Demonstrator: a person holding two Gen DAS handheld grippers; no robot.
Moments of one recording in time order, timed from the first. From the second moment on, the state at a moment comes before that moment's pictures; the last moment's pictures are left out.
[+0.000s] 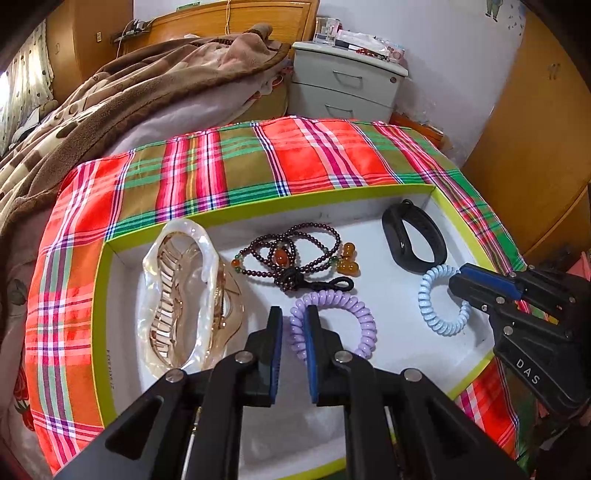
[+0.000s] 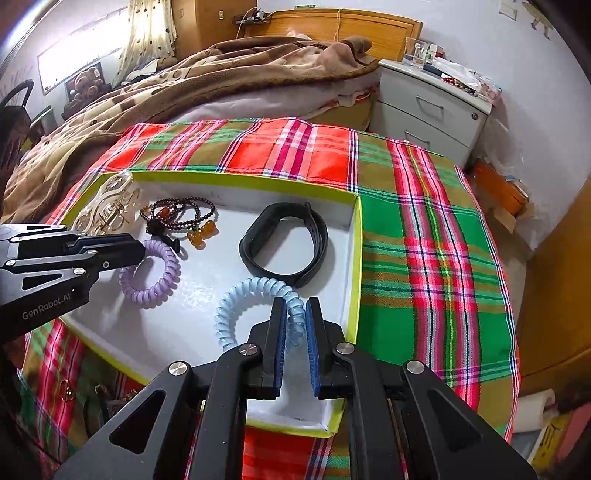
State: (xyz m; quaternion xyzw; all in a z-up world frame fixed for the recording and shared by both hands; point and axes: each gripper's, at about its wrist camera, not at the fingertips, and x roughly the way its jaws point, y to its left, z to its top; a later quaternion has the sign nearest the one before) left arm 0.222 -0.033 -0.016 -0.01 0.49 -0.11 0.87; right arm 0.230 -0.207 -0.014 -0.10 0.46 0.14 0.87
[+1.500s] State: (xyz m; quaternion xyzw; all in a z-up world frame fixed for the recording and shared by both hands) left arm 0.084 0.031 0.014 -0.07 0.42 -0.11 0.90; right arm 0.135 -0.188 0.013 0.00 0.39 0.26 0.88
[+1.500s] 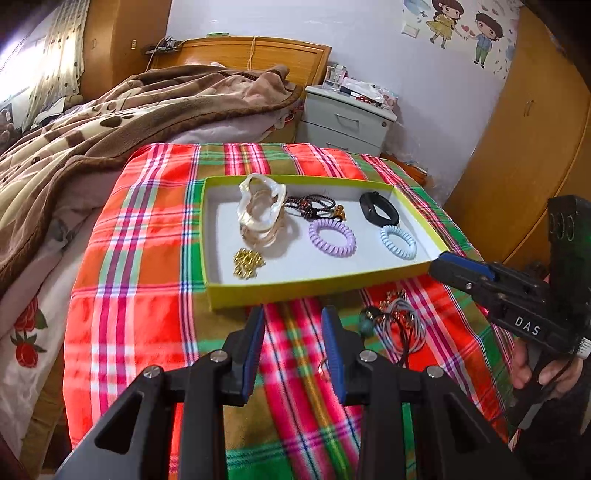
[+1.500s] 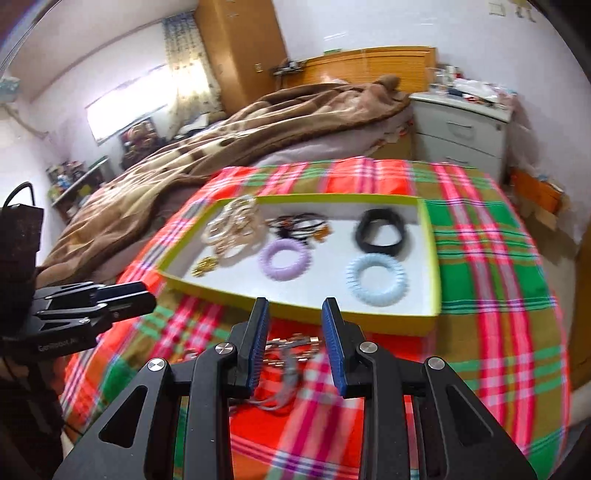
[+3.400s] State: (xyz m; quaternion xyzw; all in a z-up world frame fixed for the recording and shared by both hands) left arm 0.071 0.025 -0.013 -0.07 0.45 -0.14 0.88; right arm 0.109 -0.166 0.003 -0.04 0.39 0.32 0.86
